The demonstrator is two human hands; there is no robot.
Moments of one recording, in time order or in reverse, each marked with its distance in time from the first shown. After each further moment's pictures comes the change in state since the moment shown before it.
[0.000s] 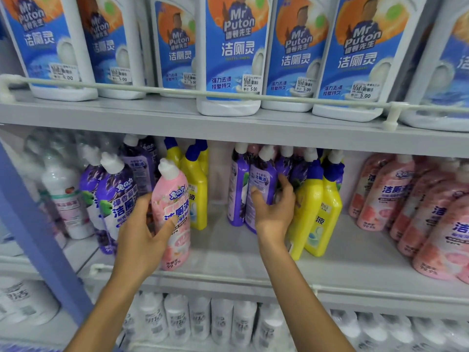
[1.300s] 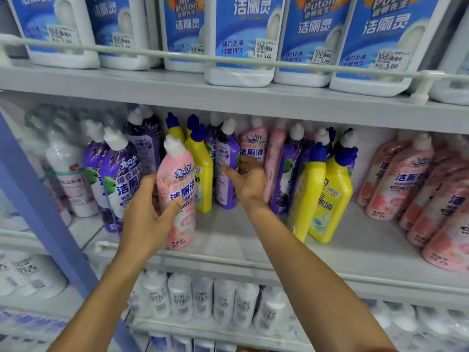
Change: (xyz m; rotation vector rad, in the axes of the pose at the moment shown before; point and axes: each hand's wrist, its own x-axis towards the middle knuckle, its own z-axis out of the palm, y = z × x) left_hand -0.007 0.013 0.000 0.056 0.002 -0.028; right_hand 0.014 0.026 0.074 -0.119 -0.366 0.085
